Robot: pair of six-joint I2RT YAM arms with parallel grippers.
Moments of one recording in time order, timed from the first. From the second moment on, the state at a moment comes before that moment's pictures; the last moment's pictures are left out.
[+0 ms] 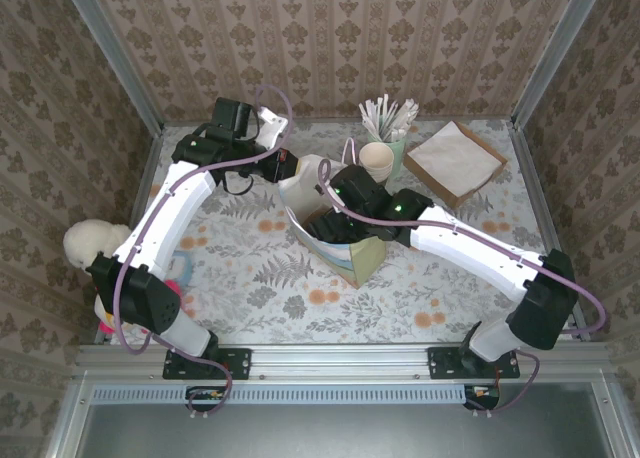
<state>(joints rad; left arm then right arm) -0.41 1.56 1.62 -0.88 0.56 0.01 0.83 1.49 1.35 -0.65 0.10 0.15</state>
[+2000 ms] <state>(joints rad) -0.41 1.52 1.53 -0.84 0.44 -0.11 0.81 0.99 1.13 -0.73 0.17 0.71</state>
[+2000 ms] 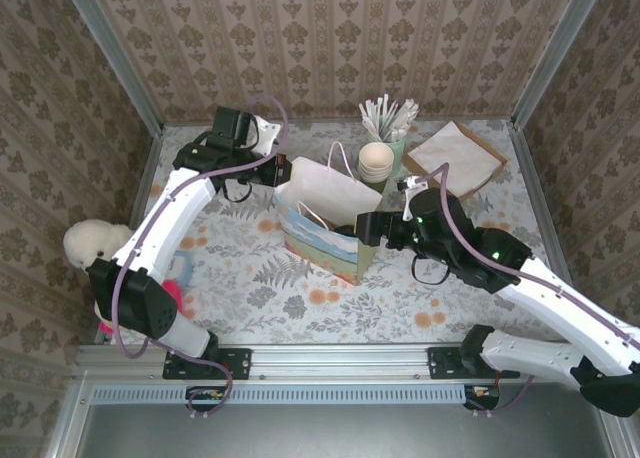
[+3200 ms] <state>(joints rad) -0.42 1.35 1.40 -0.84 0.26 -0.40 0.66 1.52 1.61 -0.98 0.00 0.57</state>
